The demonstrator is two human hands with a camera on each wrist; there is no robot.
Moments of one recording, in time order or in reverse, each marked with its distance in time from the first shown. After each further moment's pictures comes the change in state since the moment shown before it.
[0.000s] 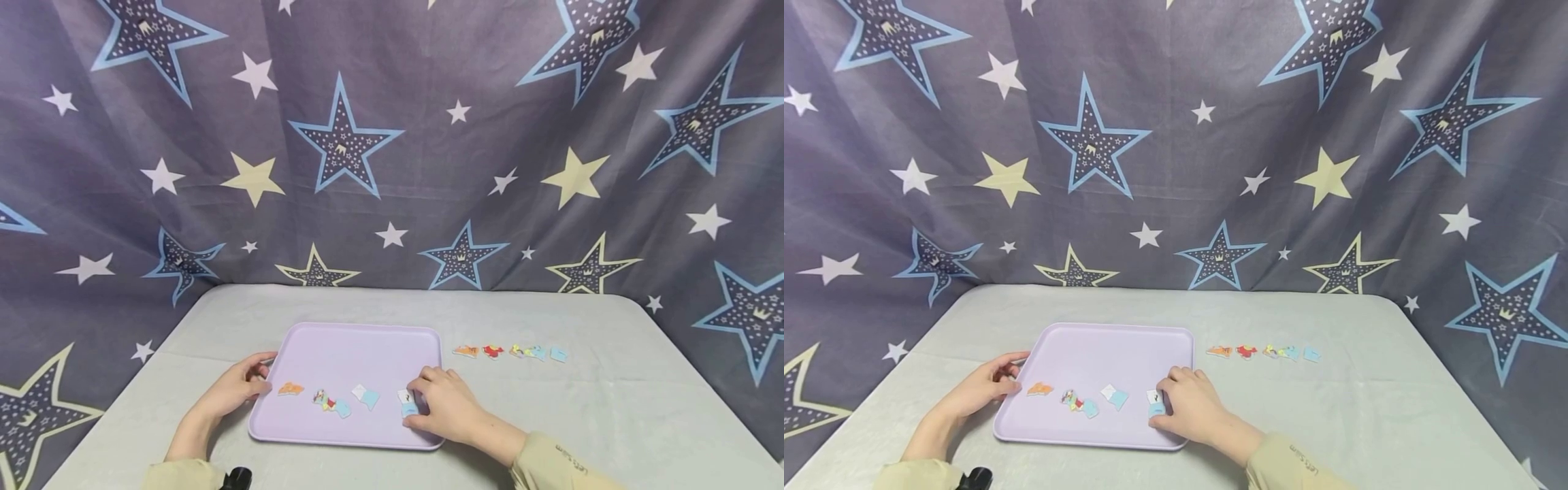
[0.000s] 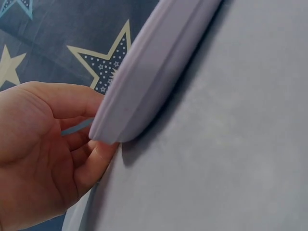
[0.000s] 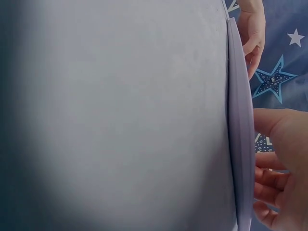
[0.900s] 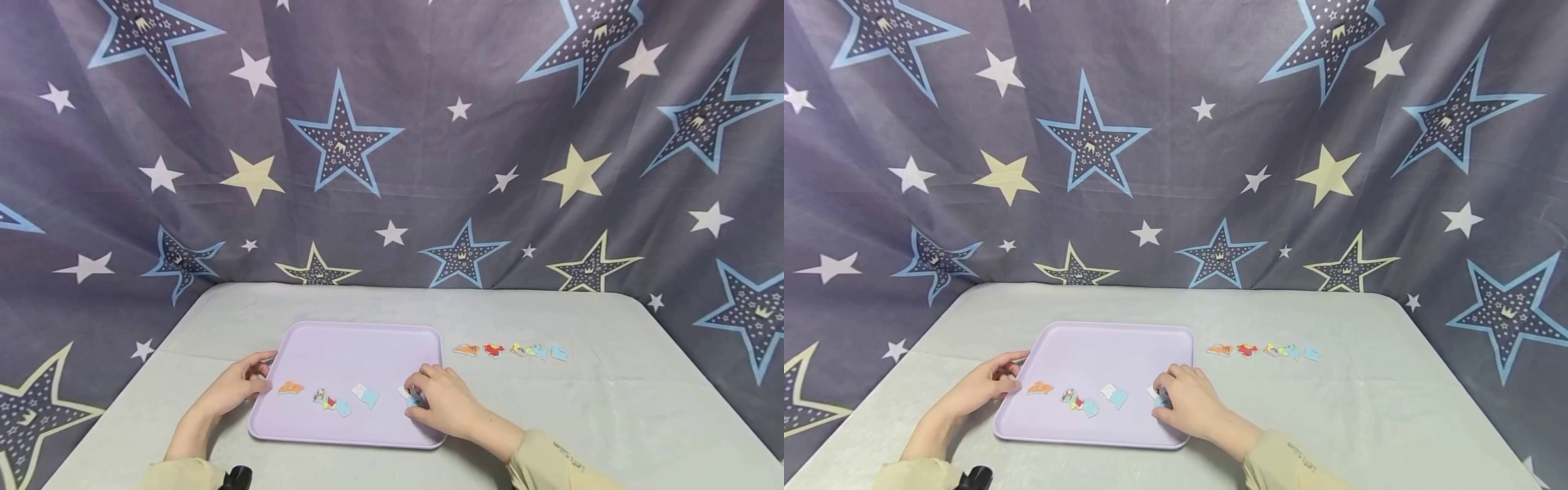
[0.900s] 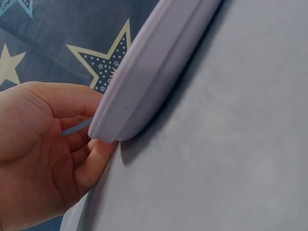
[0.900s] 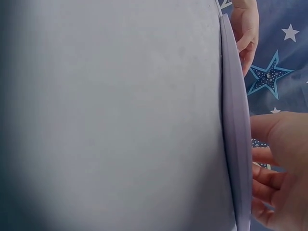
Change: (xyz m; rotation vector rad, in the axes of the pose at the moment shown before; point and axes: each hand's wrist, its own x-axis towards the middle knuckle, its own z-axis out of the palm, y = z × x) left_hand 0.001 0.001 -0.001 0.012 0.011 -0.035; right_hand 0.005 0.000 -0.003 0.068 -0.037 0.019
